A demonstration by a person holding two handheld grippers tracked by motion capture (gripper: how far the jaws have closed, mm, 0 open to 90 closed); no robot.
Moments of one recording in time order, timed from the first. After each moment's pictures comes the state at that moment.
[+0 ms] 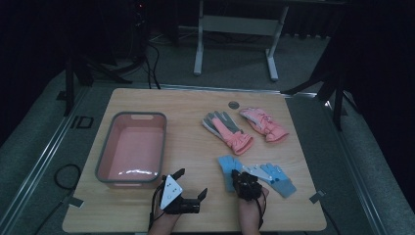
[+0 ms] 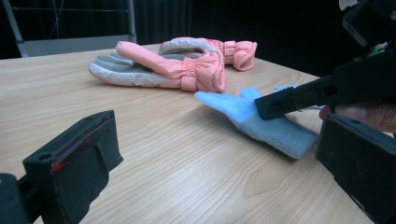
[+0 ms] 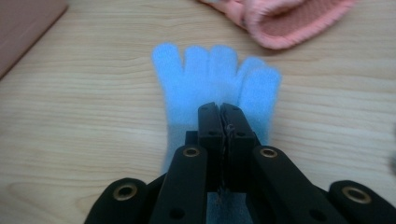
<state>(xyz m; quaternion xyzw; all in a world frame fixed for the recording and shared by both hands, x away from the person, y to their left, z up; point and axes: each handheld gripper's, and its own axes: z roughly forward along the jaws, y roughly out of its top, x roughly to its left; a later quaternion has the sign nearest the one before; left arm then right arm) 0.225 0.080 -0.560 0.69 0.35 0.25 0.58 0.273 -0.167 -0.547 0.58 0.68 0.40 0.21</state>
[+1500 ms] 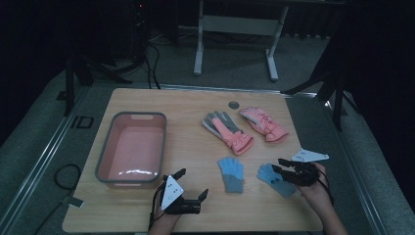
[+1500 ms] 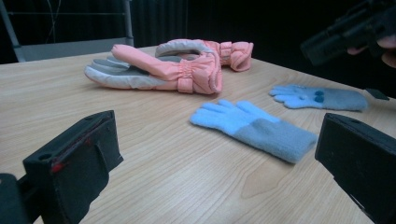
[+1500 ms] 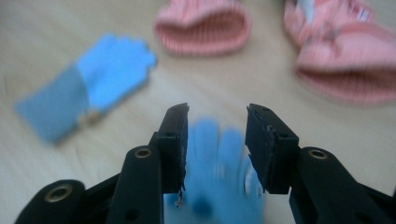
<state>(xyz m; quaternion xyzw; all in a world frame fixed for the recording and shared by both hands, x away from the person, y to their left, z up) 0.225 0.079 -0.560 0.70 0.34 0.25 0.58 0.315 -0.332 -0.500 0.37 0.83 0.38 0.18</state>
